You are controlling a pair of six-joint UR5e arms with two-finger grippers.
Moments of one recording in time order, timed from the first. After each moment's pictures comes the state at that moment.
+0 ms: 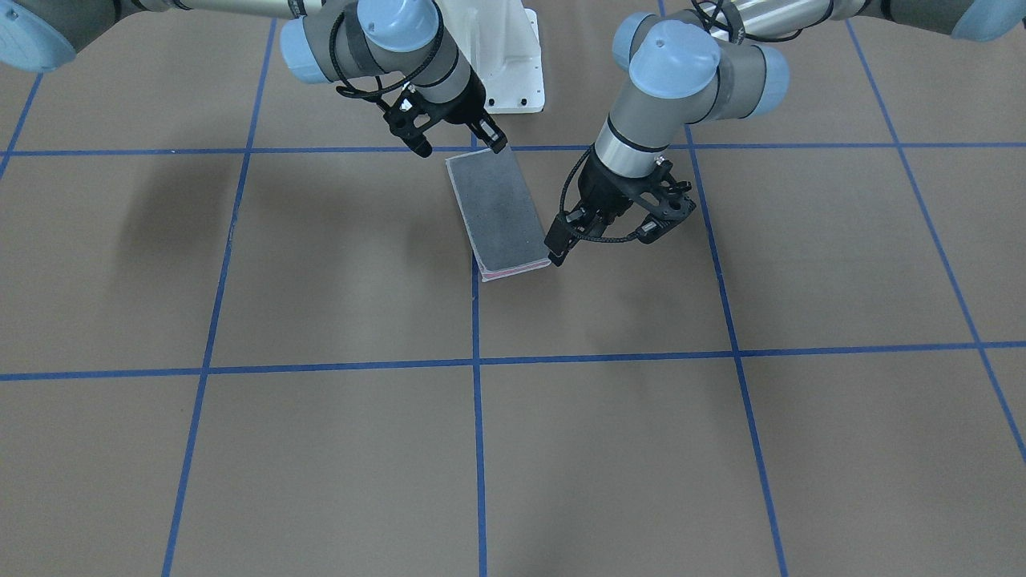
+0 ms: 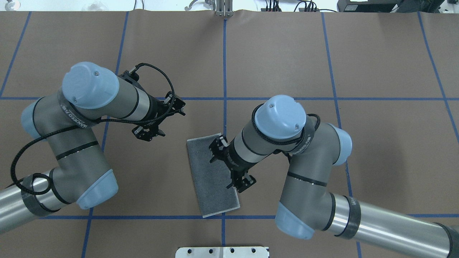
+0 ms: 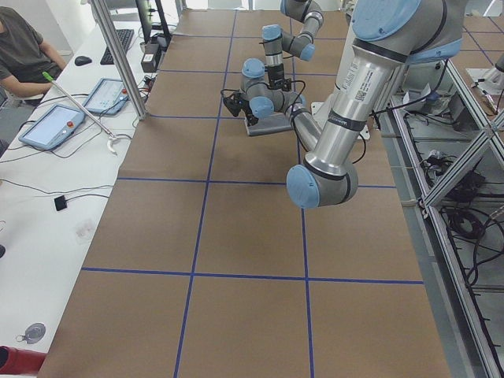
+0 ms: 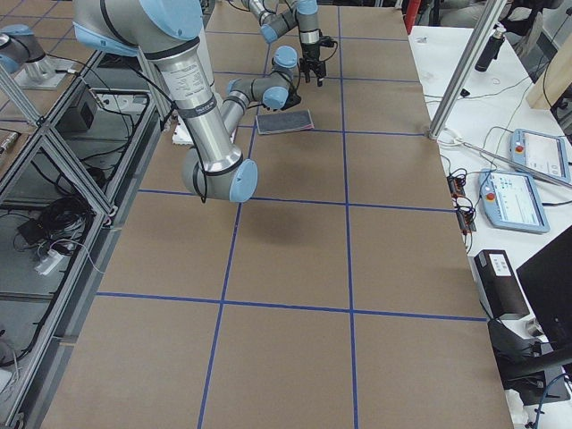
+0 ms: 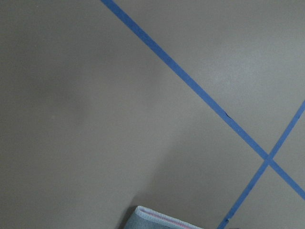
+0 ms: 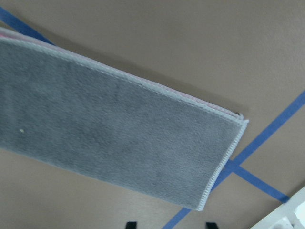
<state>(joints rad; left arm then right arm) -0.60 -2.04 -1.83 -1.90 -1.93 -2.00 0.46 -0.96 1.75 -1.28 2.12 2.36</state>
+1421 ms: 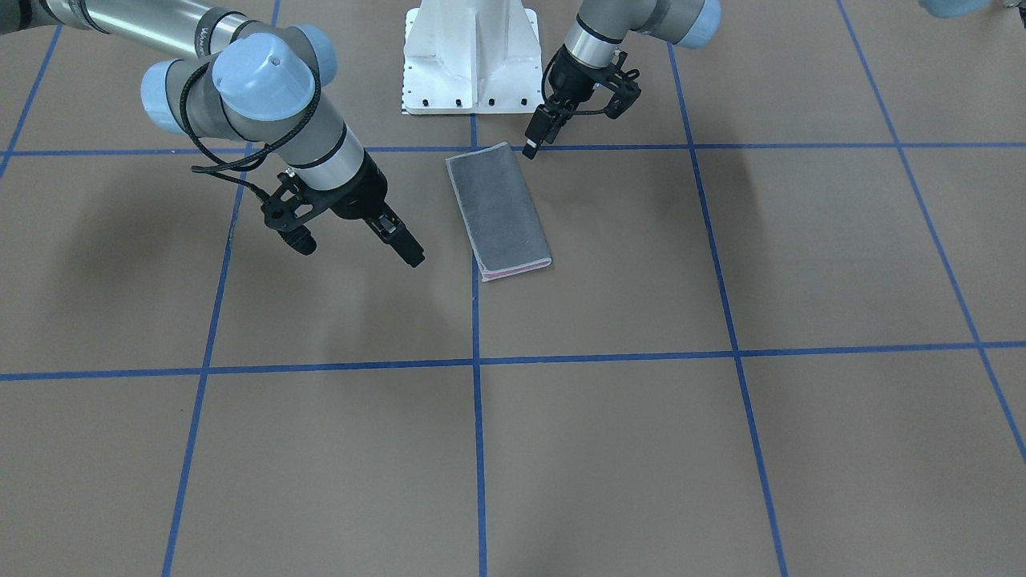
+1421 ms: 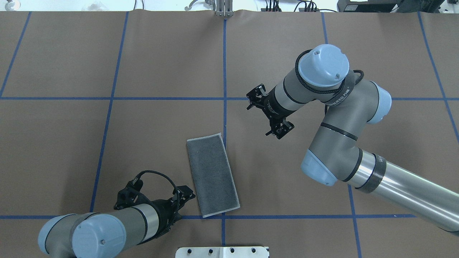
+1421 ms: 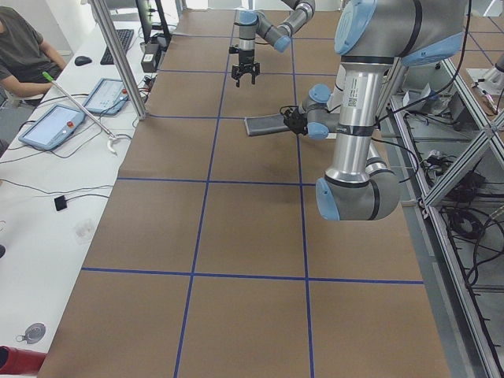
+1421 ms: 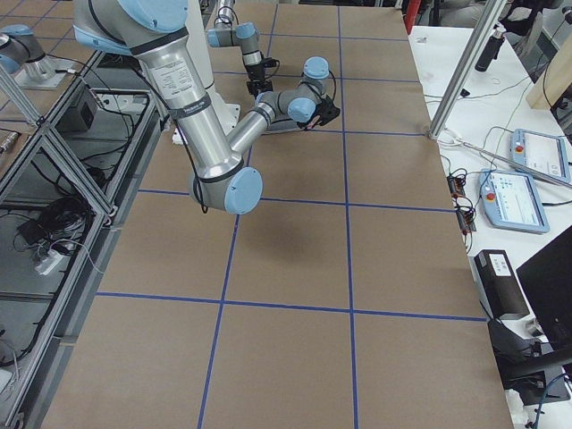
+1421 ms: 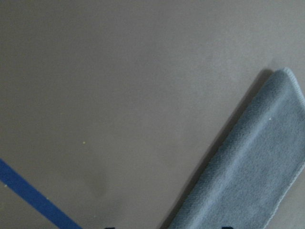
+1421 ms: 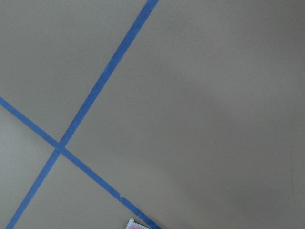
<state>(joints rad) -0.09 -1.84 -1.94 -2.12 -1.39 -2.41 0.65 -1.01 1.70 -1.28 2.07 2.14</state>
